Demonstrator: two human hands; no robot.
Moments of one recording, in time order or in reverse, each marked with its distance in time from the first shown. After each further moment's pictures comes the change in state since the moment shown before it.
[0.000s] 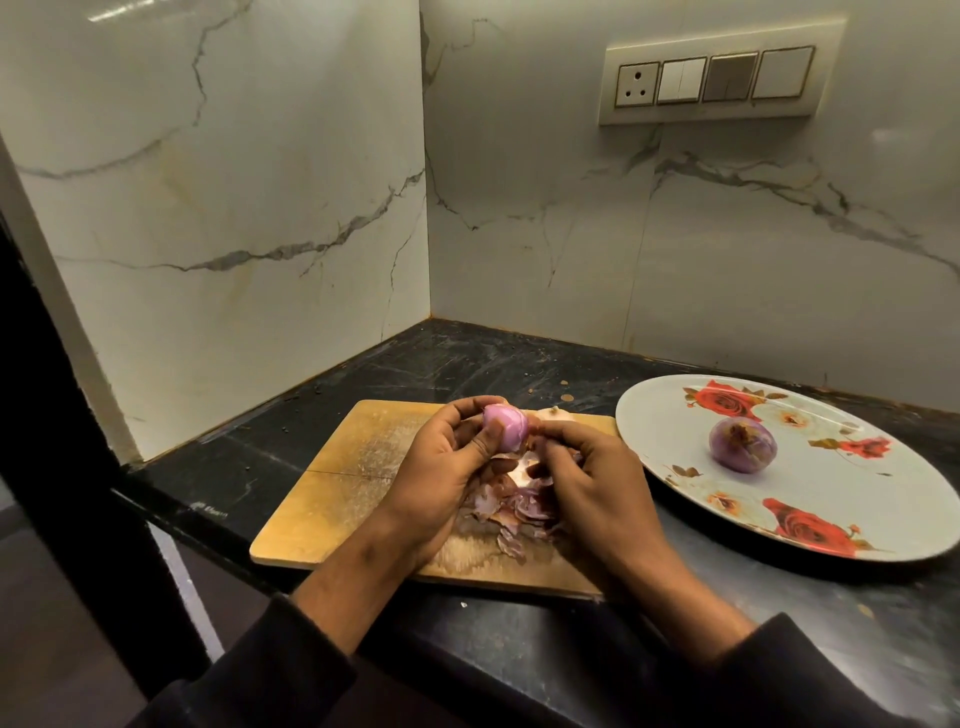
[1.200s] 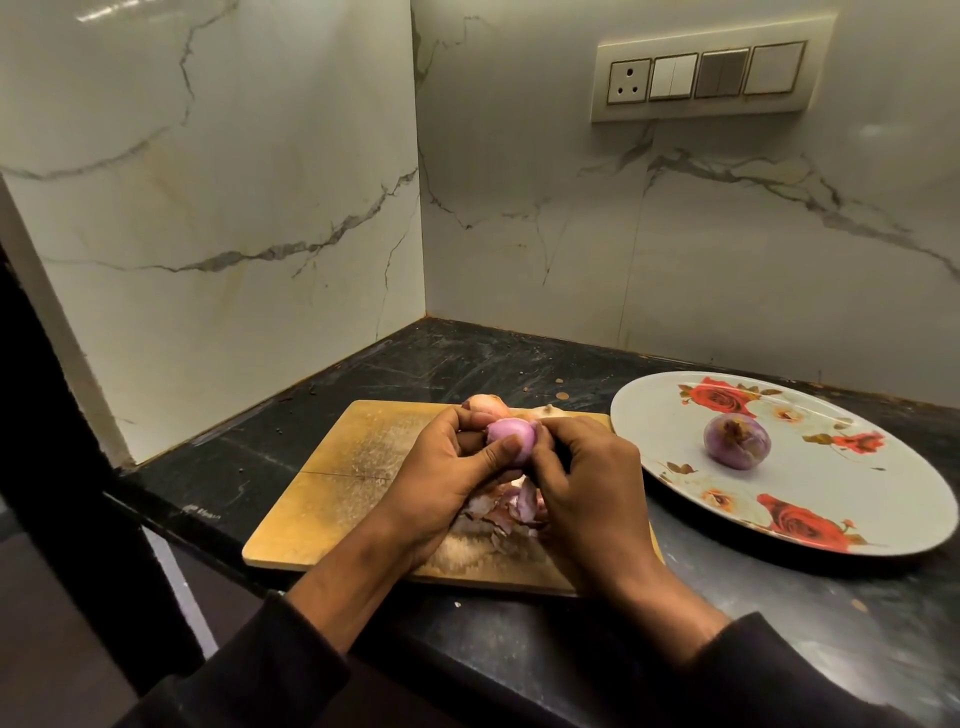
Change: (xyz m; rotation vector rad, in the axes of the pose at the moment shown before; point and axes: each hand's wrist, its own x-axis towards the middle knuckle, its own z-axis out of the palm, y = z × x) left_hand -0.002 -0.001 0.004 0.029 -0.038 -0.037; right_hand -0.006 -0.008 0.004 -0.268 0.194 -0.192
